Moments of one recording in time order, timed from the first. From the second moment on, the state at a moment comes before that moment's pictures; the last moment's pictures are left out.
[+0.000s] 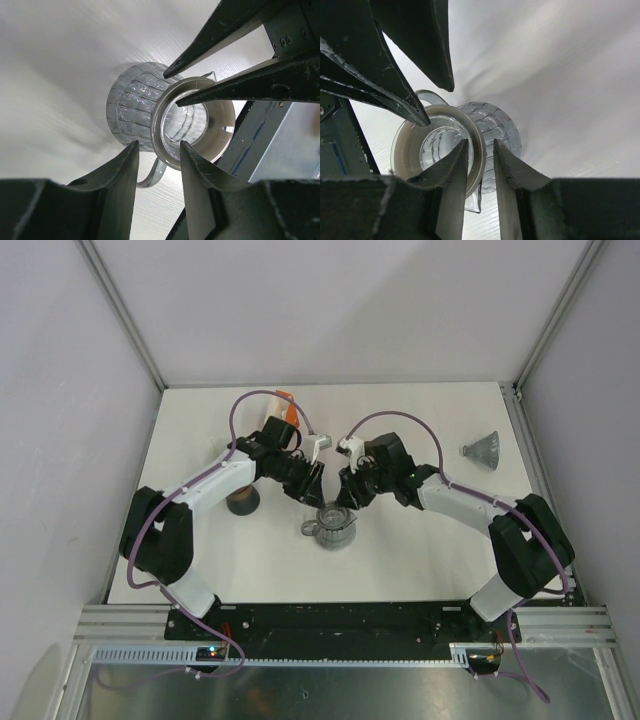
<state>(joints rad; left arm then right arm) -0.49 1.64 1.21 -0.63 0.66 0.04 0.62 1.59 1.00 -0.11 -0.54 0.02</state>
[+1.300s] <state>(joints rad) -0.54 1.59 1.12 -0.56 0.61 0.02 0.77 1.39 0.92 -0.25 -0.10 0.42</state>
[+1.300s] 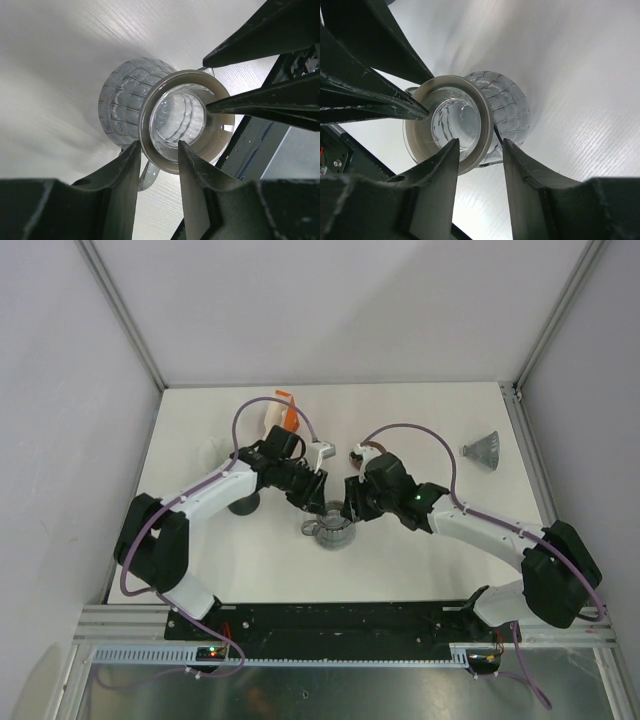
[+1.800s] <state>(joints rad) -0.57 1.59 1.08 -0.54 0.61 0.02 0.78 1.41 0.84 -0.08 -0.12 0.47</state>
